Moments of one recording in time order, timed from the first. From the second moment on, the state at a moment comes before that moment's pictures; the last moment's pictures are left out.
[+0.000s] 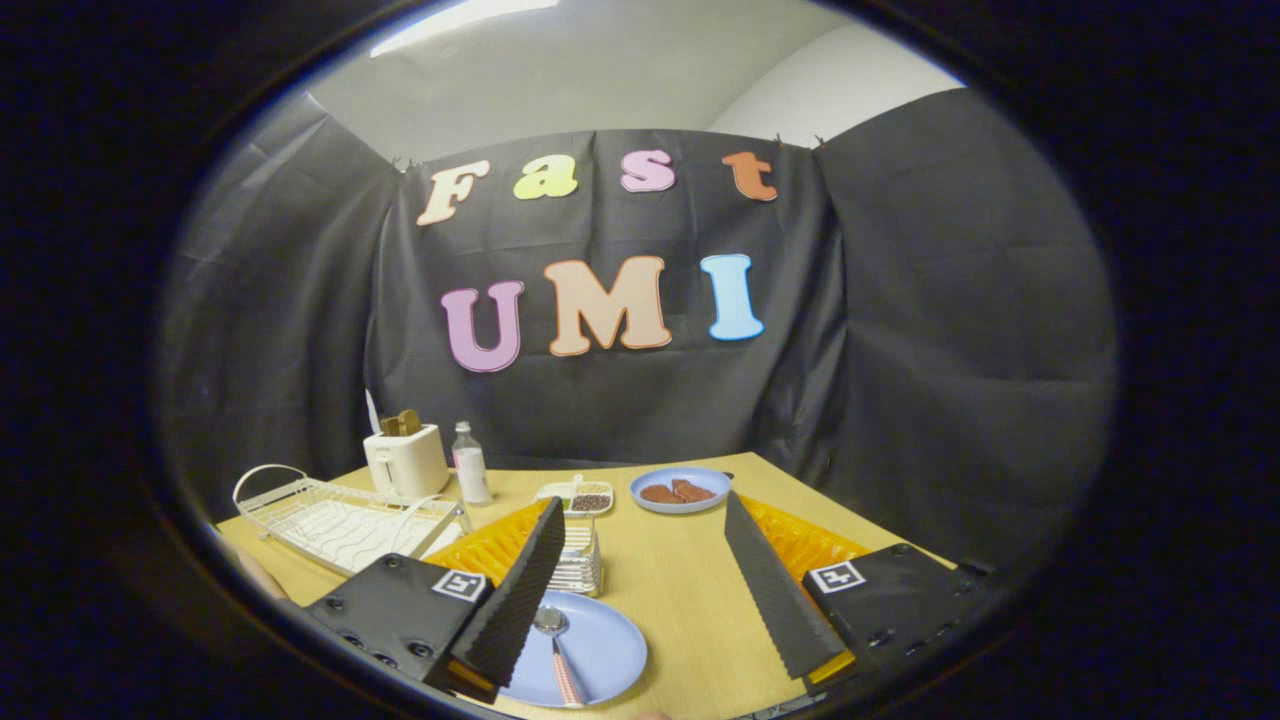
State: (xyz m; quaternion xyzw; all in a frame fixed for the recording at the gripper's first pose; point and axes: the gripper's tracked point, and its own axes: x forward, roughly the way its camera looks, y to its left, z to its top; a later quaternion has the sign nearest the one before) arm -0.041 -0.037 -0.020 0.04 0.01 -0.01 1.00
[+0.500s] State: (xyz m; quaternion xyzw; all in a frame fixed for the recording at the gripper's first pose) arm -0.010 -0.011 -0.036 -0.03 0.08 0.01 1.00
